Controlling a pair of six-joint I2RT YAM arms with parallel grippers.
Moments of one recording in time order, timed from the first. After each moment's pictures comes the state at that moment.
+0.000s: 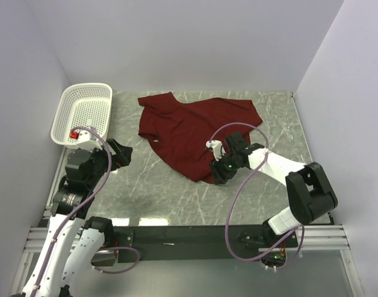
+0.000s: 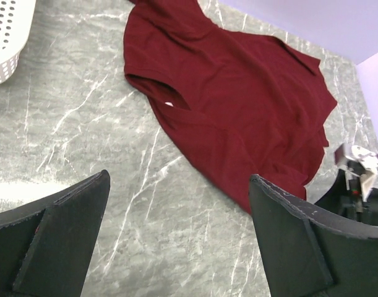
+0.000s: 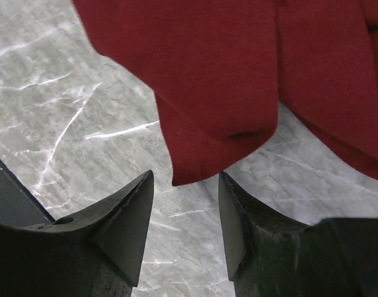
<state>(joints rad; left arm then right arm) -0.18 0.55 0.71 -0.45 0.02 -0.49 0.46 1.49 0.84 -0.51 -0.44 -0.27</state>
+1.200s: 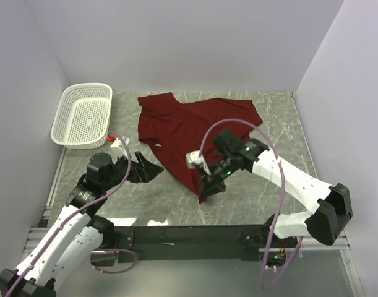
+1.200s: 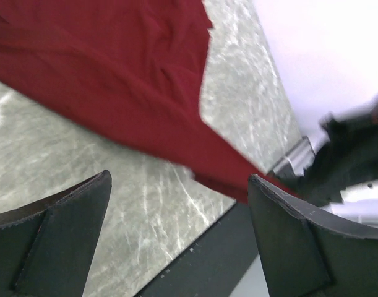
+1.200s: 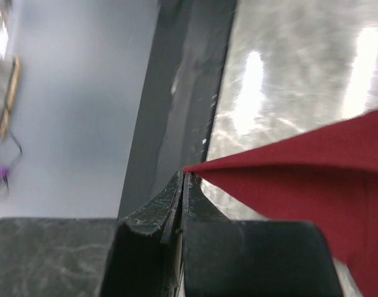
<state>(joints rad) -0.41 0.61 0.54 -0.25 0.39 -0.65 0.70 1.31 1.12 -0.96 -0.98 -0.66</state>
